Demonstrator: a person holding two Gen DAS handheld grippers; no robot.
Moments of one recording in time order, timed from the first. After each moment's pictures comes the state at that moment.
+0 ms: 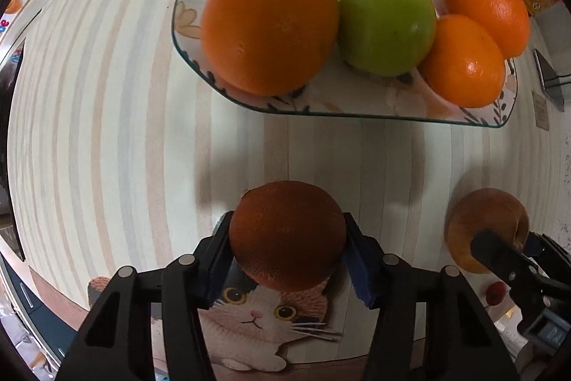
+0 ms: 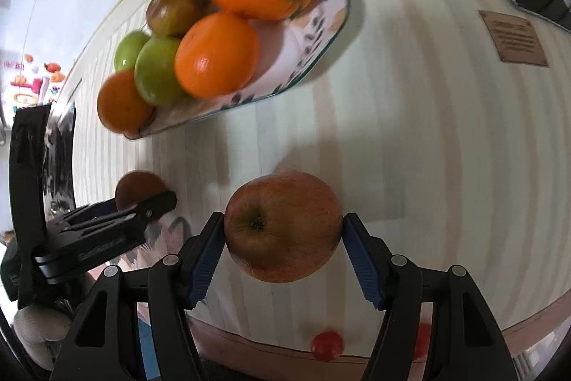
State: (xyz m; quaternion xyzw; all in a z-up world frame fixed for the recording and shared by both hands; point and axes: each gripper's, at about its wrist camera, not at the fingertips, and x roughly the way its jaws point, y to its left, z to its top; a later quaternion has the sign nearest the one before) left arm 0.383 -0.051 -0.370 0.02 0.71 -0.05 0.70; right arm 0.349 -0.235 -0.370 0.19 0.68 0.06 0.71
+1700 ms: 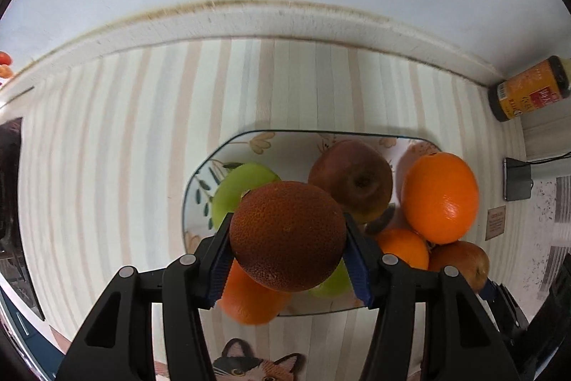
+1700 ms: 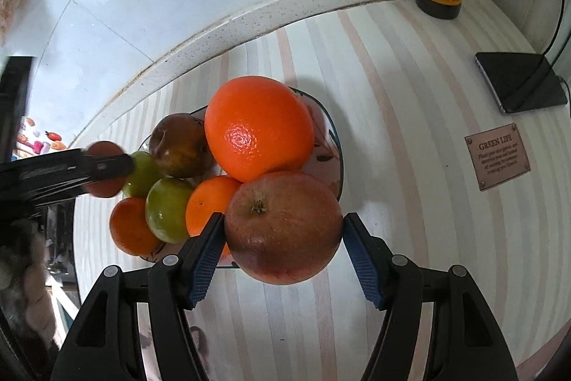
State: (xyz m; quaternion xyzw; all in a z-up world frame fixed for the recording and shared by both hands) left arm 0.509 -0.048 -0.295 -0.02 0.67 -0.06 0.74; right arm 0.402 -0.264 -0.322 0.21 0.57 0.01 0.80
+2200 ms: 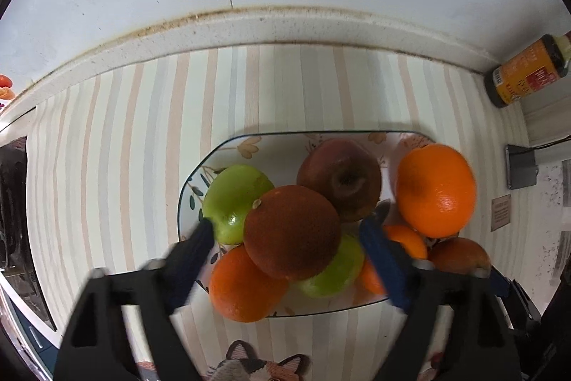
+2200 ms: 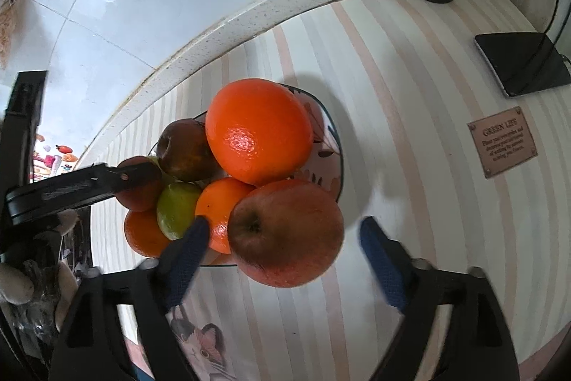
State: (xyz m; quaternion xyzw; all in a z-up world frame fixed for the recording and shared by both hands) left arm 0.508 -0.068 -0.288 0.02 0.65 -0.07 0.76; right arm 0.405 -0.275 -0.321 0.24 0.58 0.01 0.78
